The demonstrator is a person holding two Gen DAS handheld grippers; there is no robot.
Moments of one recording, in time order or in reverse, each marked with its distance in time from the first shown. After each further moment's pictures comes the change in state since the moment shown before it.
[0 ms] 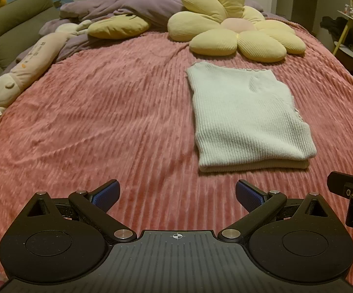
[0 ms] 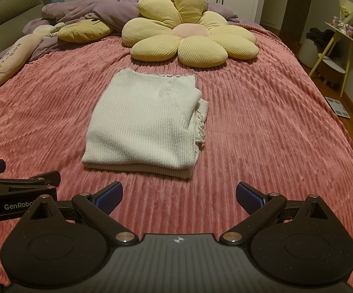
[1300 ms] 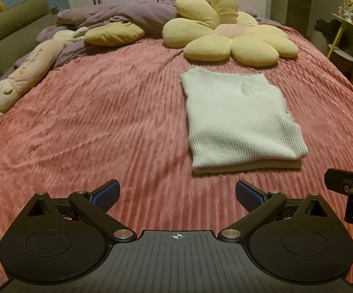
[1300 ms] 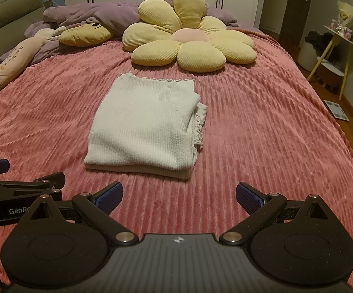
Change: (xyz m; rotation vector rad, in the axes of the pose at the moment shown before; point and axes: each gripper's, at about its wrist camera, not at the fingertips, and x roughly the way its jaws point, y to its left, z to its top) left arm -0.009 -0.003 -0.006 0.019 -0.033 -0.022; right arm -0.011 -0.004 -0.002 -0.004 -0.020 -0.001
